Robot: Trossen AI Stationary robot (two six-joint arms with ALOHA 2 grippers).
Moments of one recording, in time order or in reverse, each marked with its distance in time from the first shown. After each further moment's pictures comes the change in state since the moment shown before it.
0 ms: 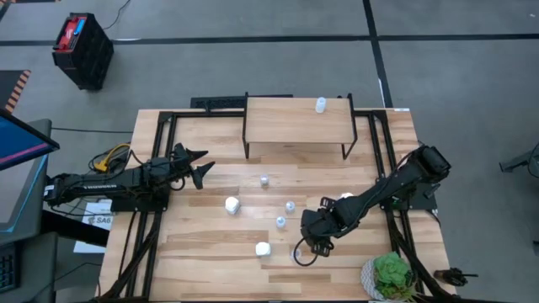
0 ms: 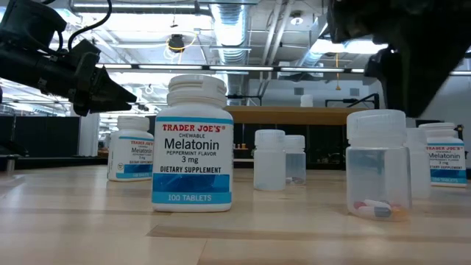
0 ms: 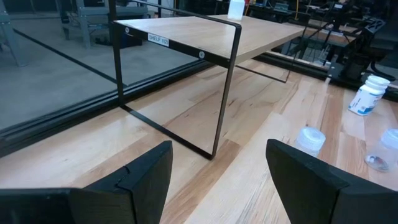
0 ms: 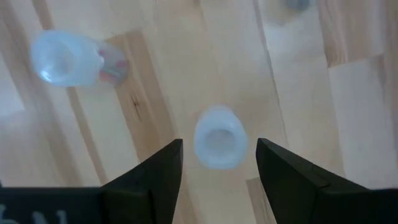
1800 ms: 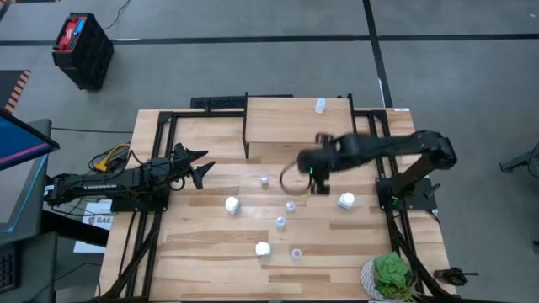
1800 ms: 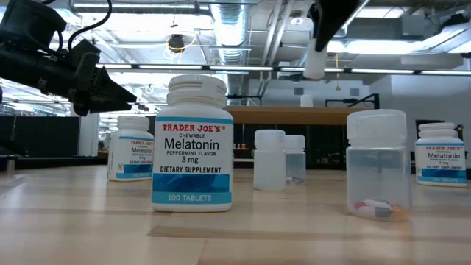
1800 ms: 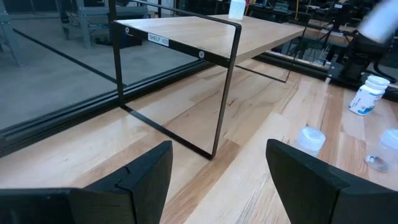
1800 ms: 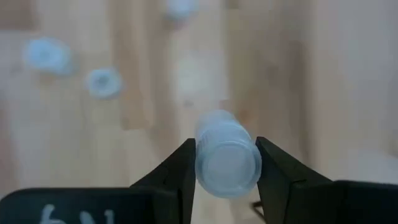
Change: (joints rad) left arm 0.000 0.000 0.000 0.000 0.000 0.001; right arm -0.413 -0.138 0.397 -0.431 0.241 -0.628
